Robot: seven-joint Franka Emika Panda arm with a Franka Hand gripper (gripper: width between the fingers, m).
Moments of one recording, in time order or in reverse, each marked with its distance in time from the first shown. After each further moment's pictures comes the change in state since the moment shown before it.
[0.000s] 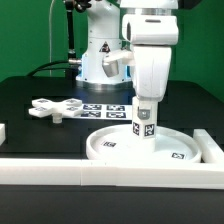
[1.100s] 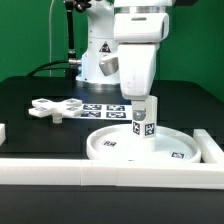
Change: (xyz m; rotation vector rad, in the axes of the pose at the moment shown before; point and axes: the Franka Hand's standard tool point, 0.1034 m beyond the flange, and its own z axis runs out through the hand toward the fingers) arm 0.000 0.003 -0.003 -0.001 0.029 -0.006
